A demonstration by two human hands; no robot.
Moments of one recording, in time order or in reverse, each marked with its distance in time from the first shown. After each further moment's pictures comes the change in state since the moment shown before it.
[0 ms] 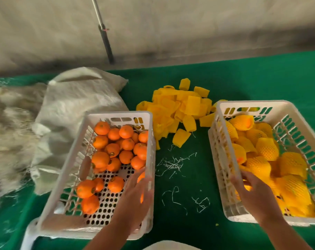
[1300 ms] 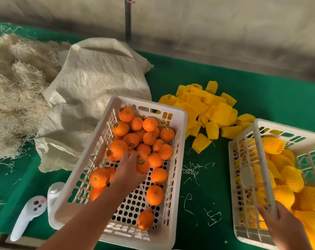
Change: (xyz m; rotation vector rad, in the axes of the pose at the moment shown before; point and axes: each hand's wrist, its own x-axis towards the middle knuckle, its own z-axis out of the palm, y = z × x) left_hand 0.073 -0.132 -0.034 -0.013 -0.017 -0.324; right_hand 0.005 -0.031 0.020 -0.354 0.070 0.222
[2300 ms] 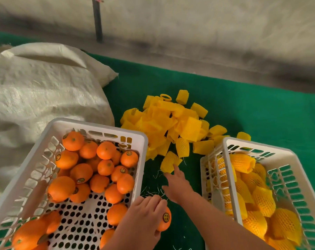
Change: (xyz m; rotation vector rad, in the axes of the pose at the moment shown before) left_hand 0.026 0.152 0.078 0.381 -0.287 0.729; right_hand 0.148 -0.168 0.162 -0.491 -0.544 -0.480
